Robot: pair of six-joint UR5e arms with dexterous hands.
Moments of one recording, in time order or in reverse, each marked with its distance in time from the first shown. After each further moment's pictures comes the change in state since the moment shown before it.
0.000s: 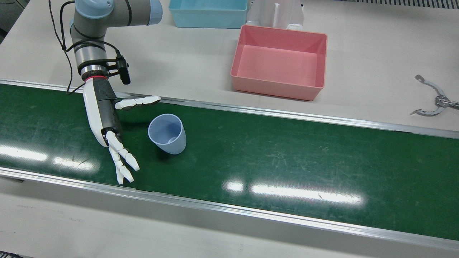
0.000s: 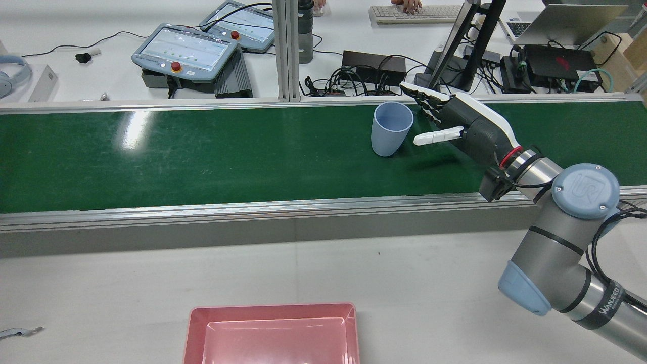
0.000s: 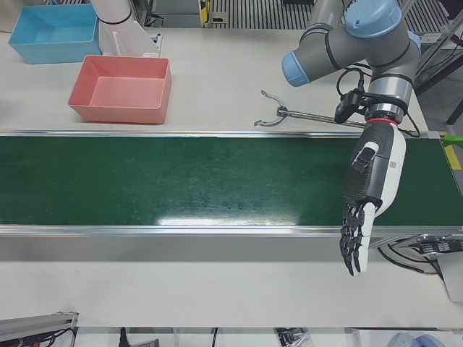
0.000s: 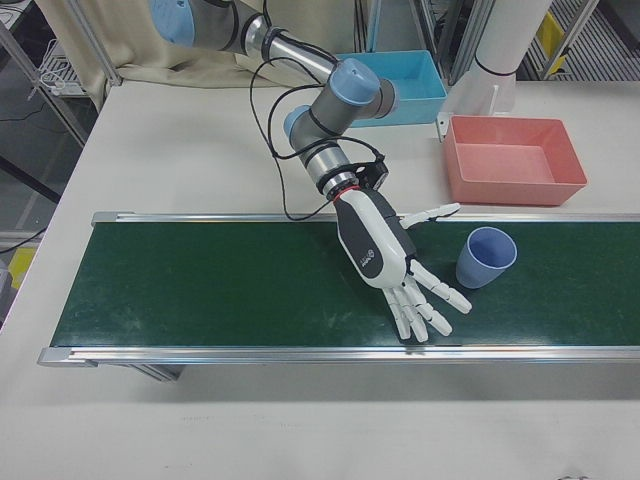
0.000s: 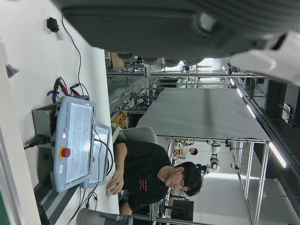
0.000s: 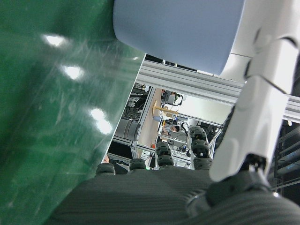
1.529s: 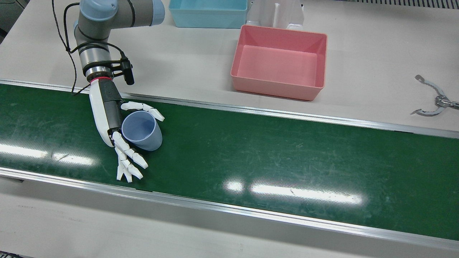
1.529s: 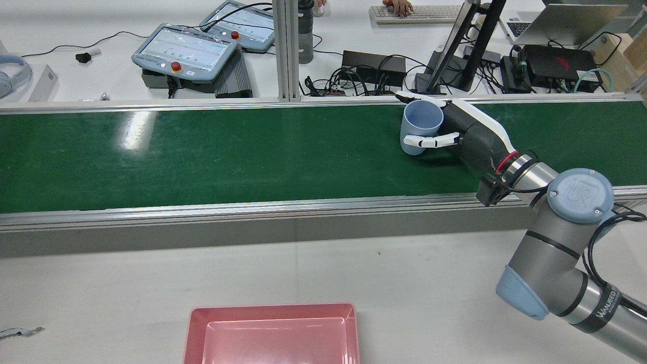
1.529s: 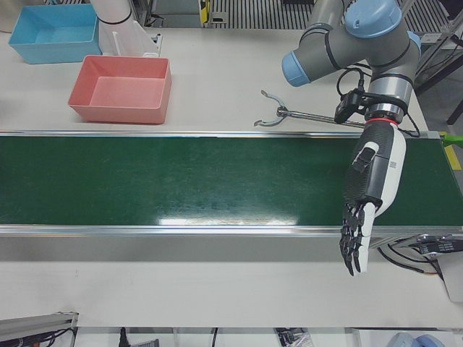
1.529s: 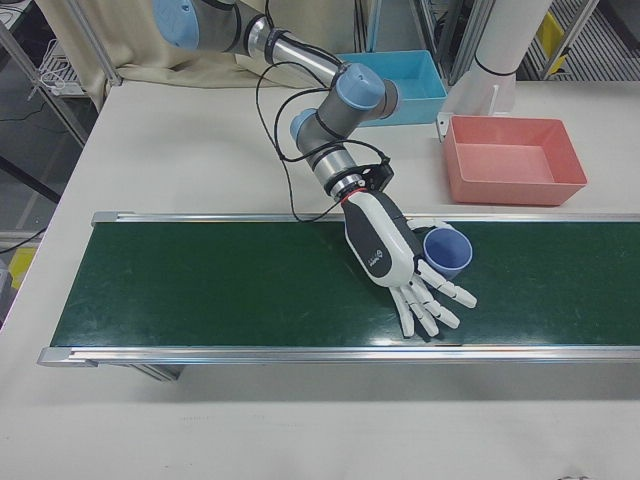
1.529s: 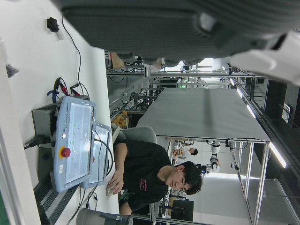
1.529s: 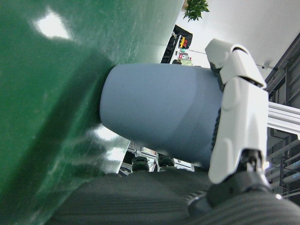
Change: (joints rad) left arm 0.000 0.000 0.000 0.000 0.000 -0.001; right arm -0.018 -0.002 -0.007 0.001 0.001 -0.007
